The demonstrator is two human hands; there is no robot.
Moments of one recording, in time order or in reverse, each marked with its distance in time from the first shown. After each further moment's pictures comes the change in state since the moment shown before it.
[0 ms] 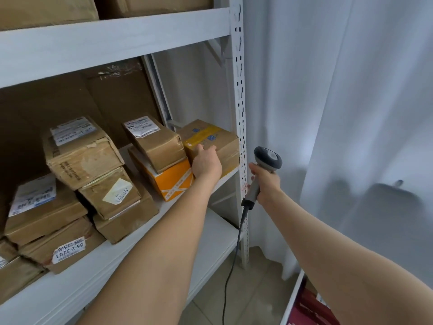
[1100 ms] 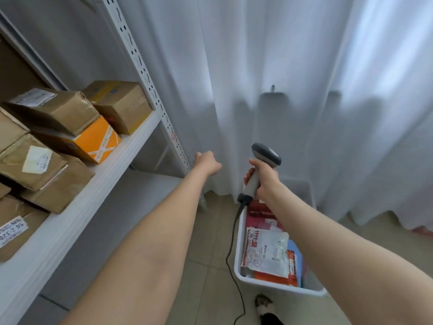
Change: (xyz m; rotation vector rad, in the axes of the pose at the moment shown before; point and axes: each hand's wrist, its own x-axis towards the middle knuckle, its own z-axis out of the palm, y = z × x) left_hand -0.231 0.047 0.055 0.038 -0.714 0.317; right_hand -0.184 0.077 -0.216 0.359 0.341 0.123
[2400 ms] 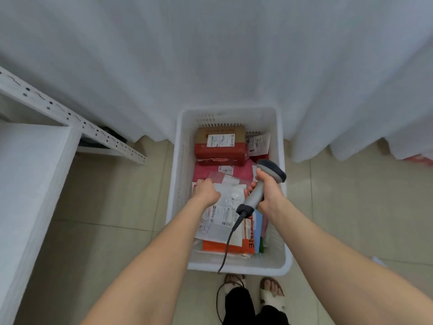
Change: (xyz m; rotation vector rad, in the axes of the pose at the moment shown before) left_hand 0.154 0.034 0.490 0.078 -0.466 -0.085; right_hand 0.324 0.100 -0.345 0.116 0.379 0.325
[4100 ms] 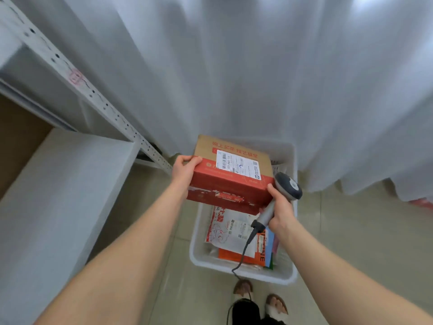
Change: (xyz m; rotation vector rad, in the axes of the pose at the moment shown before) left_hand -0.137 -0.028 -0.177 -1.057 0.373 -0.059; right_hand -0.138 0.000 0.031 -0.042 -0.083 -0.129
